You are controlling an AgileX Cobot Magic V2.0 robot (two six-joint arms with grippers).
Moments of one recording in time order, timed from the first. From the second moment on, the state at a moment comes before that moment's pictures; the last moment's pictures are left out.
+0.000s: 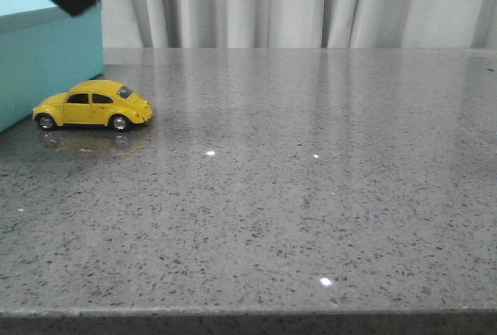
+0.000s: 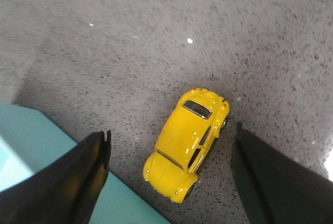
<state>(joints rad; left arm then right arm) -0.42 1.39 -1.26 -0.07 0.84 0.80 0.25 0.92 -1.25 -0.03 0.91 0.31</state>
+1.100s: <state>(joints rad) -0.42 1.67 -1.27 -0.02 0.81 0.93 0.25 0.92 -1.25 -0.02 0.92 0.31</state>
